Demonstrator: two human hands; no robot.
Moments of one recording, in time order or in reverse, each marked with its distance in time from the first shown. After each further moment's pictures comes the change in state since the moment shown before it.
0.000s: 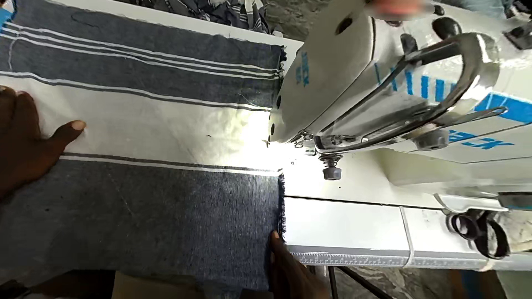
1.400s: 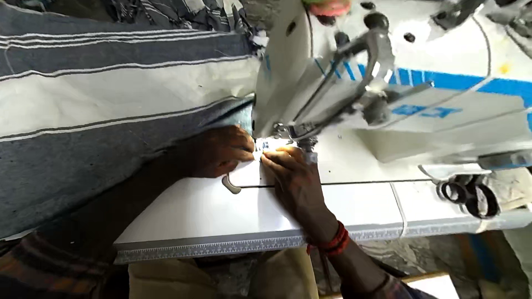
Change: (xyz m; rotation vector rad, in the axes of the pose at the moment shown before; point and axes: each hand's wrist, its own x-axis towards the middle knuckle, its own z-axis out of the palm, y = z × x) left_hand 0.009 0.261 0.061 -0.528 -0.085 1.592; right_hand 0.136 0.059 0.010 -0.215 0.054 -0.477
